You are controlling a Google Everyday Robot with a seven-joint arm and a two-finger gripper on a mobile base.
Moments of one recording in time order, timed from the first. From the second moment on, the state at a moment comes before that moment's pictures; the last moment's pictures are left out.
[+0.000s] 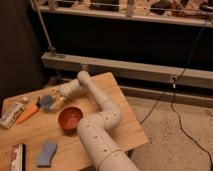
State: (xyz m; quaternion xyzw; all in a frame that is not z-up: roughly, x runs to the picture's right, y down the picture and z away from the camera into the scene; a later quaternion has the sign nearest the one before) arm -0.350 0.067 0.890 -0.72 0.32 0.61 0.06
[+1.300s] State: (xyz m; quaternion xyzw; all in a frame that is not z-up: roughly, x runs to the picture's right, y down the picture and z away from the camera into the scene) arm -0.363 0.079 0.886 -0.72 0.33 0.60 0.07
